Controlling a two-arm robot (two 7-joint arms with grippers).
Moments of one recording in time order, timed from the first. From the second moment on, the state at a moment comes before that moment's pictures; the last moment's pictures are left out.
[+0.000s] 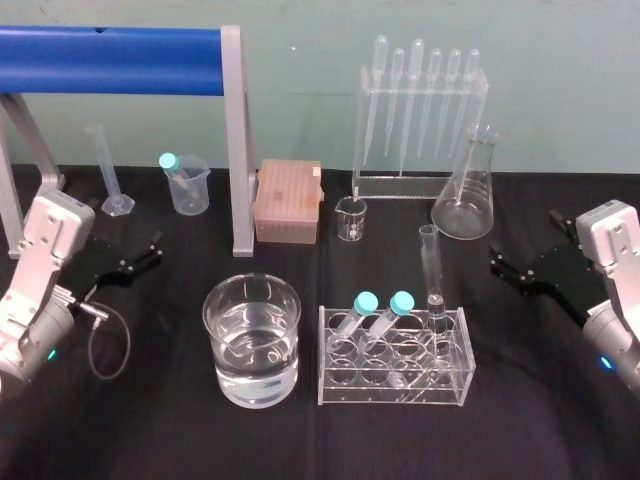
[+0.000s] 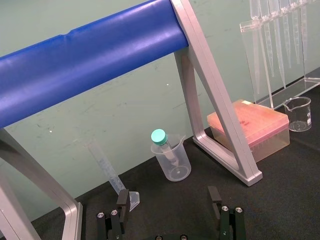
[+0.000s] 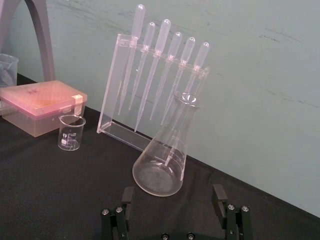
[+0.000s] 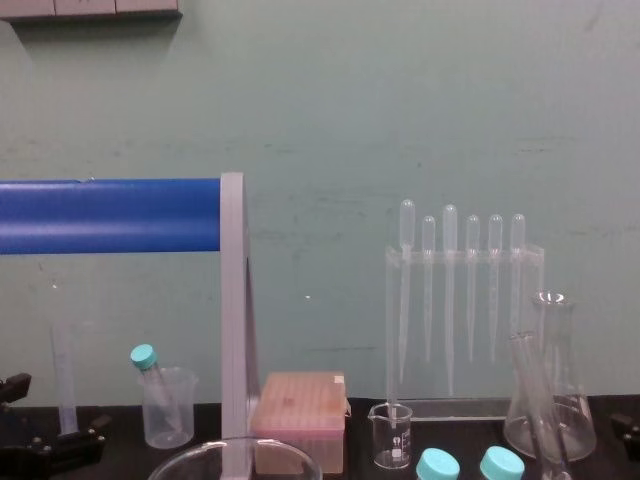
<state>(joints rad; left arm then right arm) -0.20 0.60 0.45 -1.41 -0.25 -0.12 0.03 0.20 0.60 -0.45 -1.41 0.25 -0.12 -0.03</state>
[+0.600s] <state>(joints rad) -0.20 0.60 0.45 -1.41 -0.25 -0.12 0.03 0.20 0.60 -0.45 -1.41 0.25 -0.12 -0.03</state>
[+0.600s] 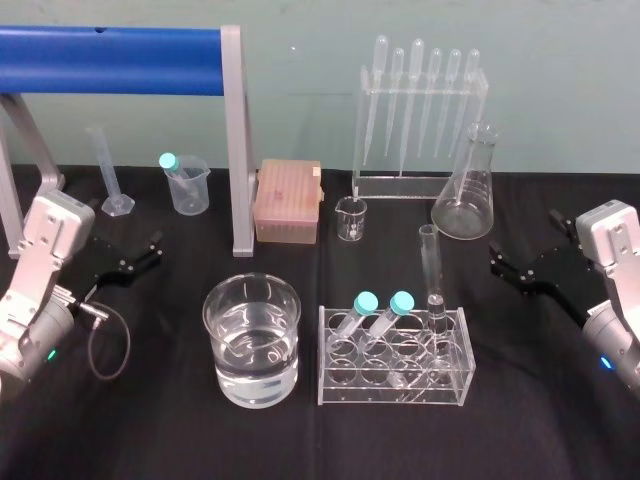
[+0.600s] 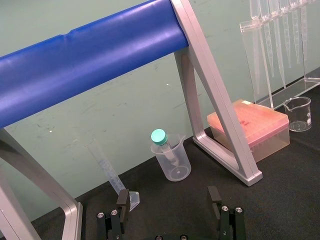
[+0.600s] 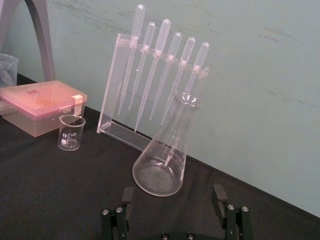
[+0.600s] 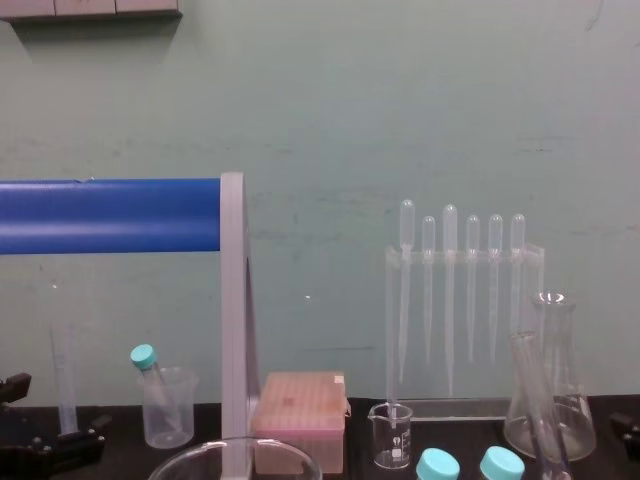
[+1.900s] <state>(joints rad) -0.20 0.60 0.45 -1.41 -0.25 -0.12 0.03 0.19 0.60 -0.41 -1.43 0.28 -0.14 -0.02</state>
